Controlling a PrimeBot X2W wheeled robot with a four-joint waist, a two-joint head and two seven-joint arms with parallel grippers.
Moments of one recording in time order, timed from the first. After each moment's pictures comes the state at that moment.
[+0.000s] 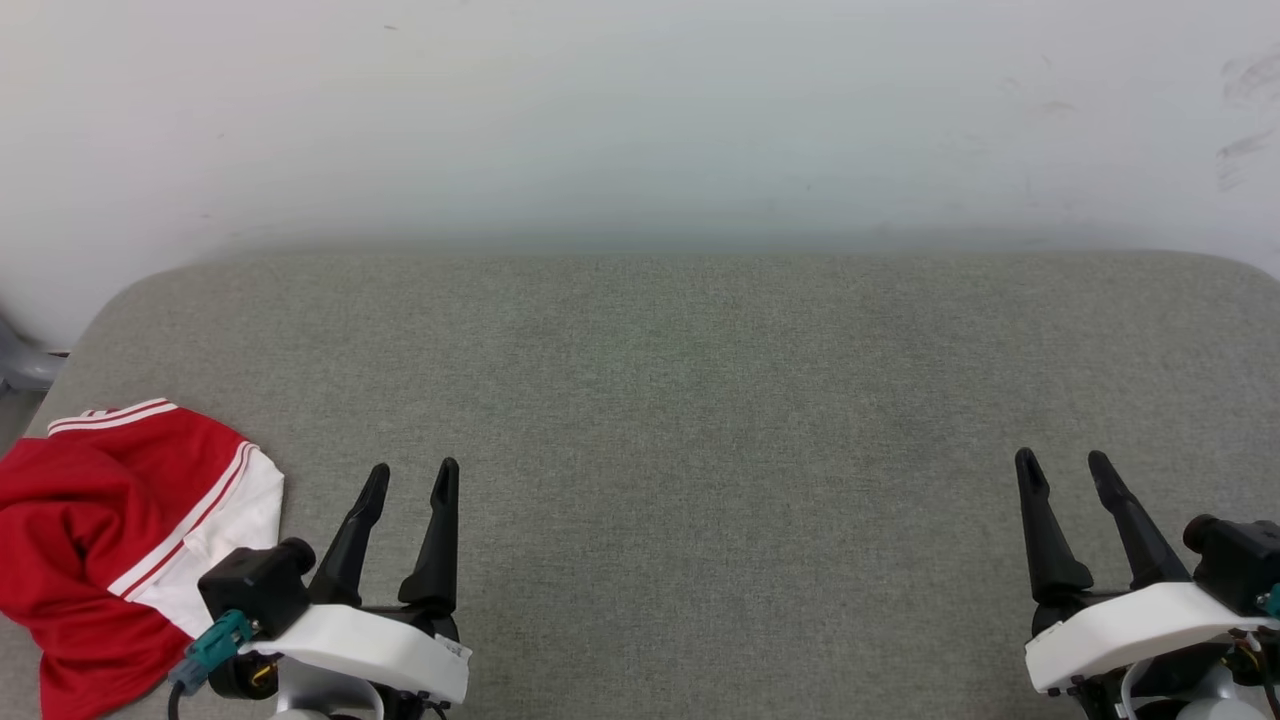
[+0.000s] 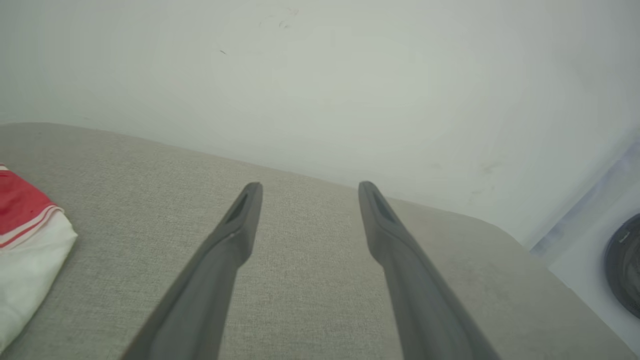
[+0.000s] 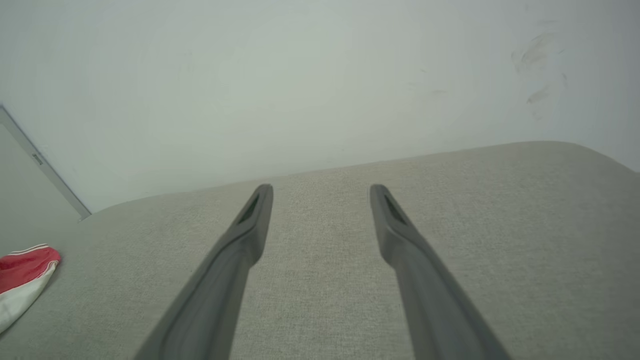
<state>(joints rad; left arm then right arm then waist) -0.04 0.09 -0.07 0.09 -0.47 -0.13 -0.17 -0.01 -0.06 -0.07 0.04 0.32 0.13 -0.04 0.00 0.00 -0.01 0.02</state>
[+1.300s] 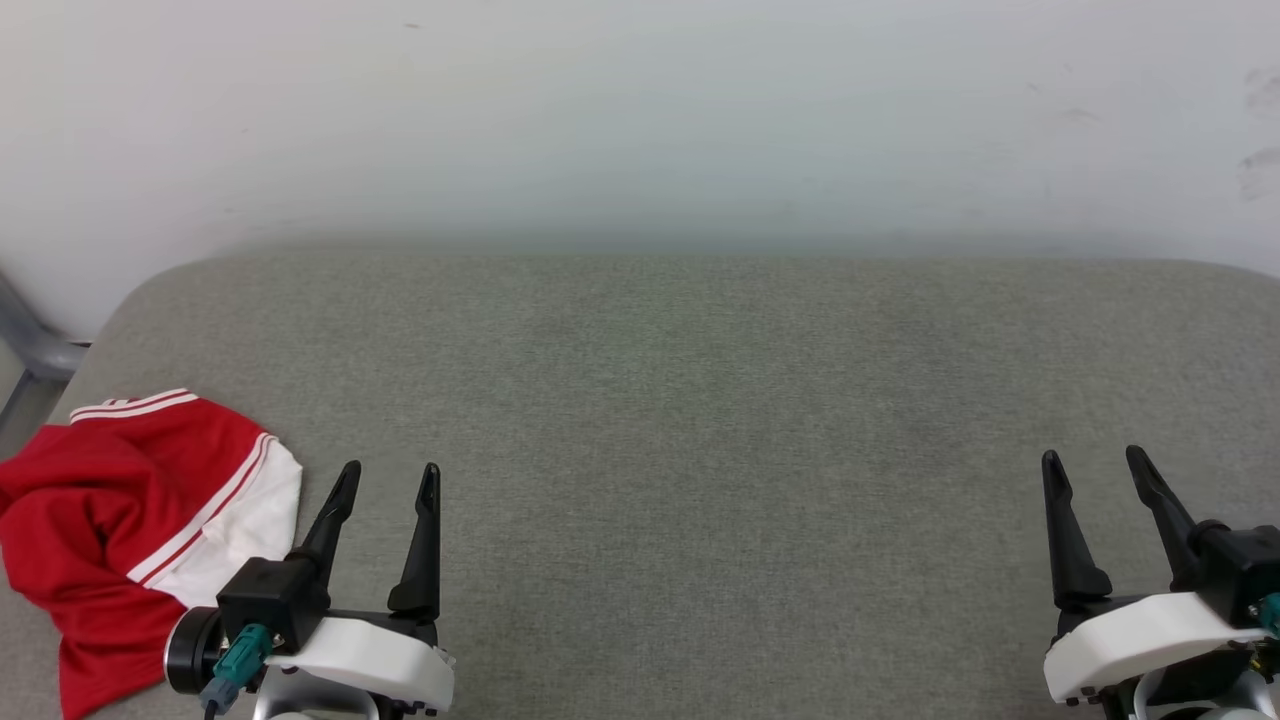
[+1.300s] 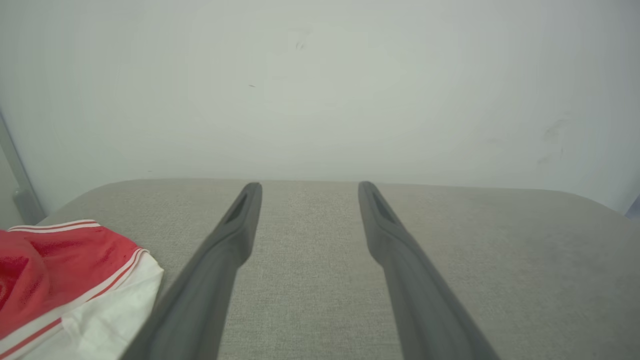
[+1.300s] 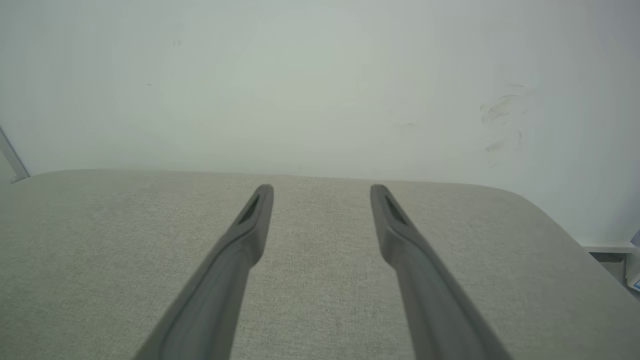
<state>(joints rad) -0.04 0.08 -0.02 0.12 -0.18 -0.13 -0.25 0.01 -0.05 -0.12 -0.02 0.08 0.13 -0.05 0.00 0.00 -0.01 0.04</state>
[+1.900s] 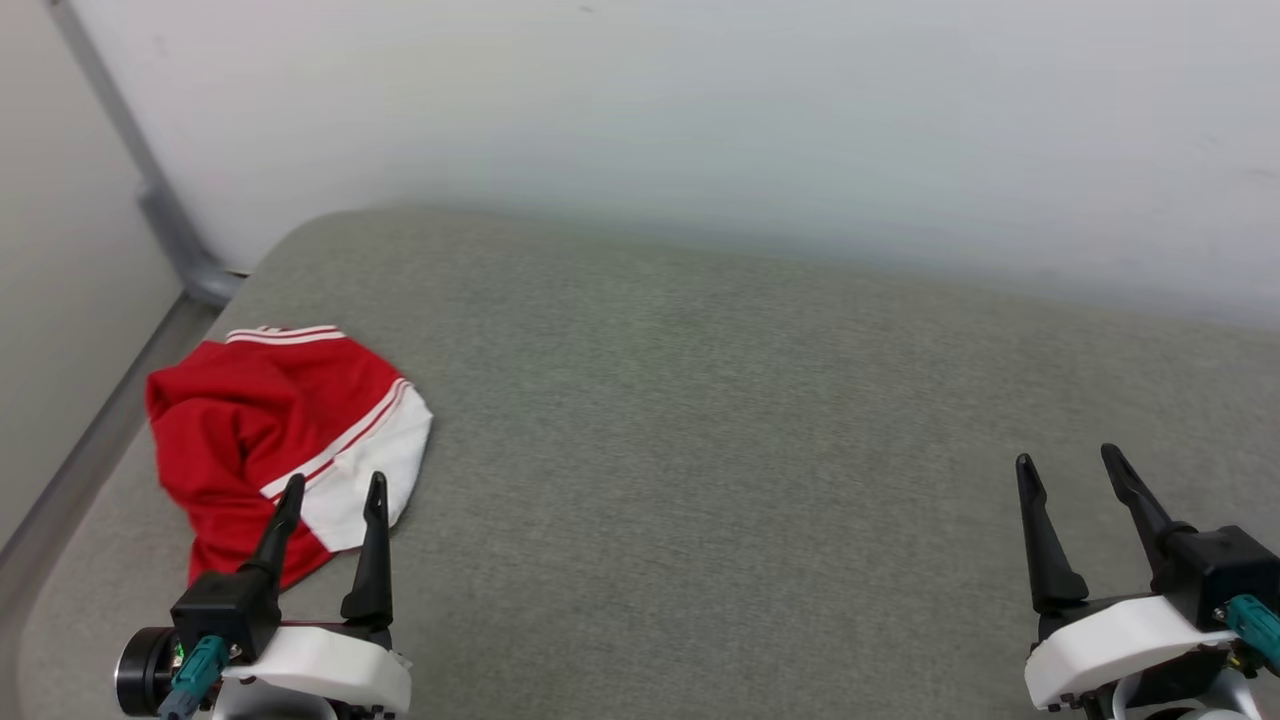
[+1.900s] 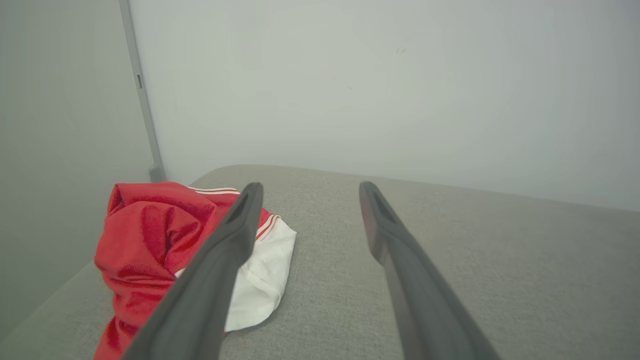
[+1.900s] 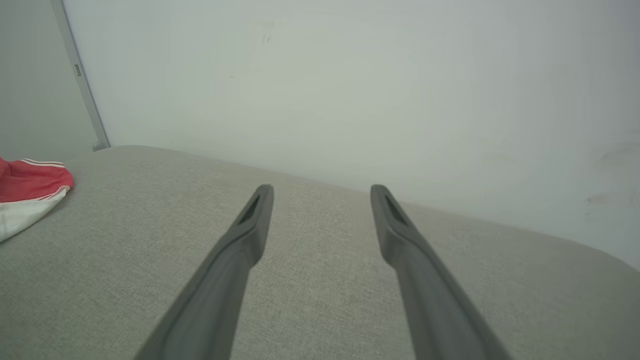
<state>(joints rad) -0.03 0.08 0.06 0.14 -0.14 -0.13 -0.26 0.02 -0.05 -0.08 -0.04 0.01 0.13 -0.06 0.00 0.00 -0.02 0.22</state>
